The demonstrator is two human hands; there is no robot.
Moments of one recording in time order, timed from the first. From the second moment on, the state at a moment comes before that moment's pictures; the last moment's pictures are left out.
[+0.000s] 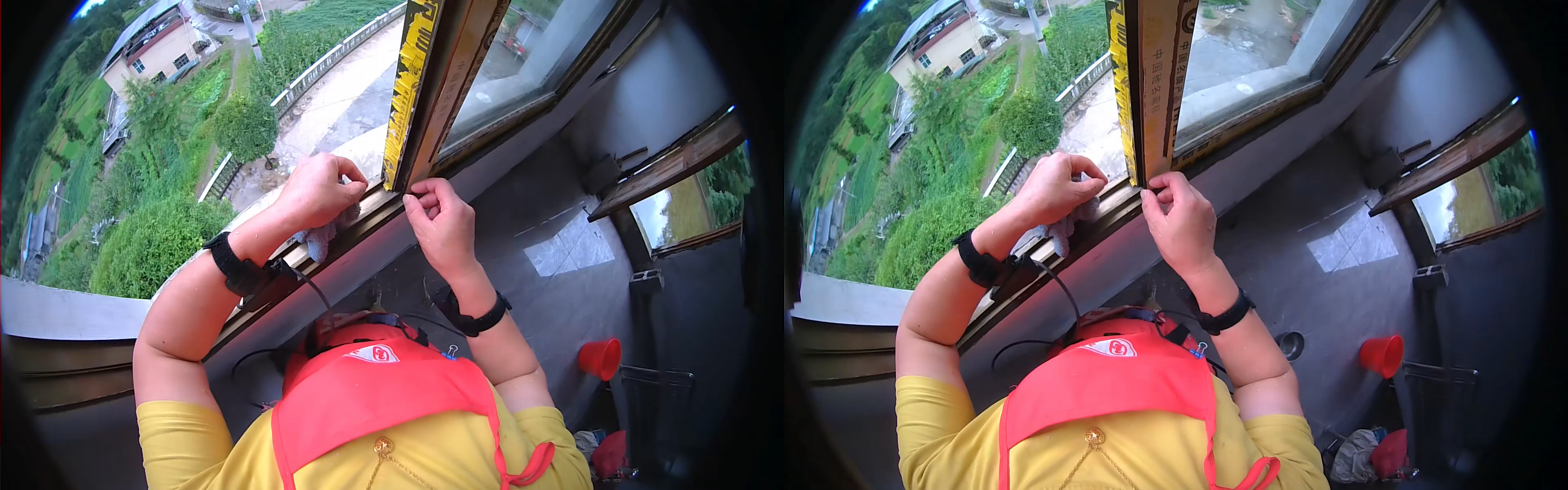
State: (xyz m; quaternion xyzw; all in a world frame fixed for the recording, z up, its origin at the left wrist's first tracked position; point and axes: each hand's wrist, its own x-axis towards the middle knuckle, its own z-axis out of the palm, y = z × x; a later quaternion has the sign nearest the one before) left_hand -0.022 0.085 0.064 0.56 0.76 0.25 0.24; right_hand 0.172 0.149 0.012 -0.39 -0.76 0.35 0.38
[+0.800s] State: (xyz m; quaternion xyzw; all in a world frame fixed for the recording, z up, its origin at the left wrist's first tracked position) left_hand -0.007 0.114 0.061 0.59 0.70 0.38 0.09; right_hand 0.174 0.154 0.034 -0.34 -0.80 0.34 0.36
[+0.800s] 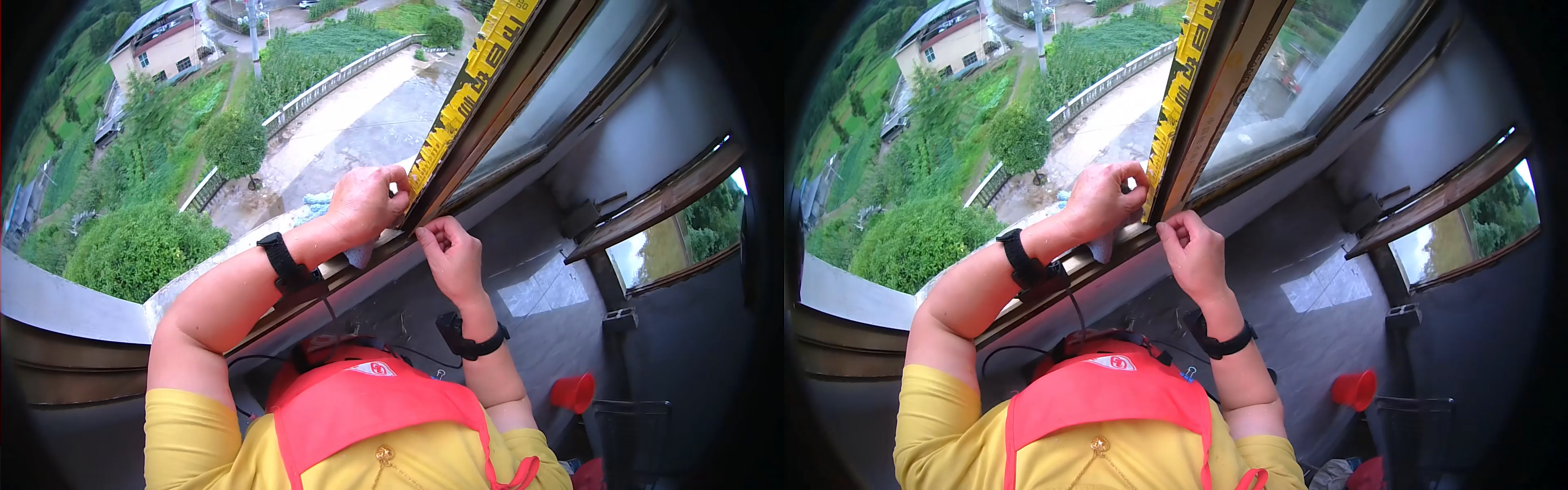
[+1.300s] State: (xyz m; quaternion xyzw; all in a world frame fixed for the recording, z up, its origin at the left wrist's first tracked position) left_hand -0.041 0.107 0.092 0.53 0.69 0.49 0.09; right_hand 0.182 0.132 0.054 -0.33 -0.78 0.39 0.35
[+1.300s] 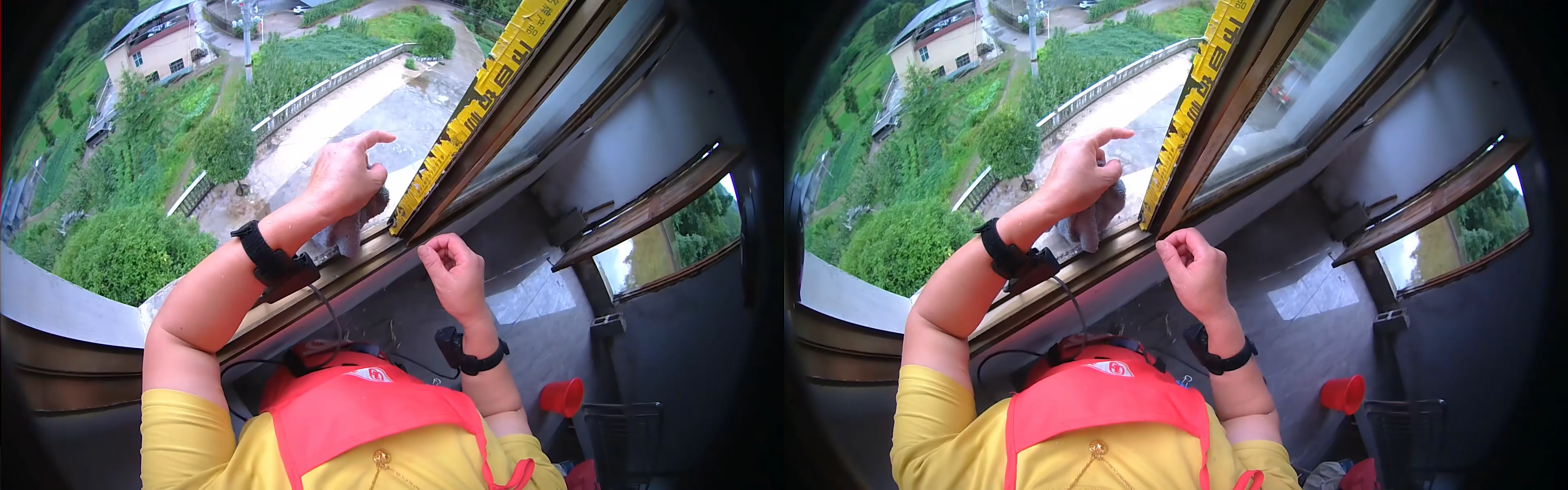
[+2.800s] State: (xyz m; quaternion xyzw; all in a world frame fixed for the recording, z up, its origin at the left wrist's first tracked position) left_hand -0.034 0.127 0.139 0.51 0.68 0.53 0.09; right_hand 0.213 0.104 0.046 -0.35 -0.79 0.39 0.32
